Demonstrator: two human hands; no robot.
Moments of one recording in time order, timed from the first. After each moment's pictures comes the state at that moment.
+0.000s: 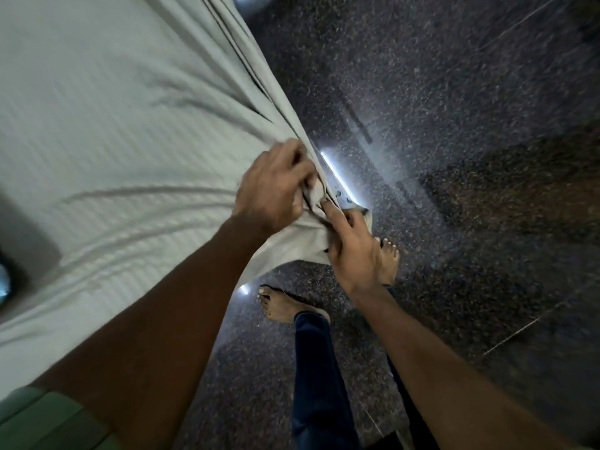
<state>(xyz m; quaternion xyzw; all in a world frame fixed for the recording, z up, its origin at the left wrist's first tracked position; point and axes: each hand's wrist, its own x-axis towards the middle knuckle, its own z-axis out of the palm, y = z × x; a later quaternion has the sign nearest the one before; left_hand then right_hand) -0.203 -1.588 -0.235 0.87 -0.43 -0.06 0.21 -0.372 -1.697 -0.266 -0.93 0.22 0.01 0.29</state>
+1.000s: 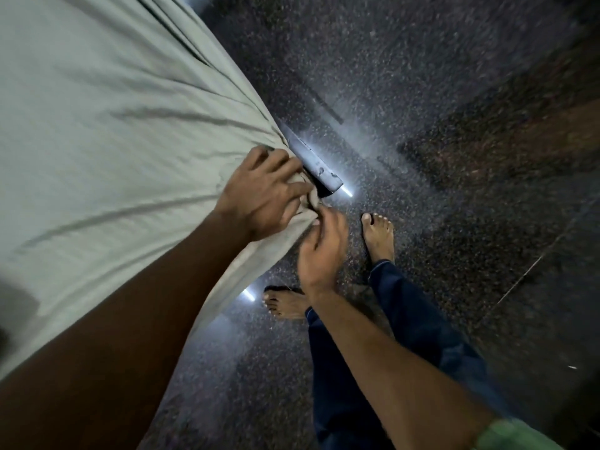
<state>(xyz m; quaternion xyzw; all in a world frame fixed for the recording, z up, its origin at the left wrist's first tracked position) -0.205 -1.577 -0.262 0.76 -0.65 -0.03 -0.04 -0.372 -1.604 -0.332 -0.72 0.53 -0.17 0.41</state>
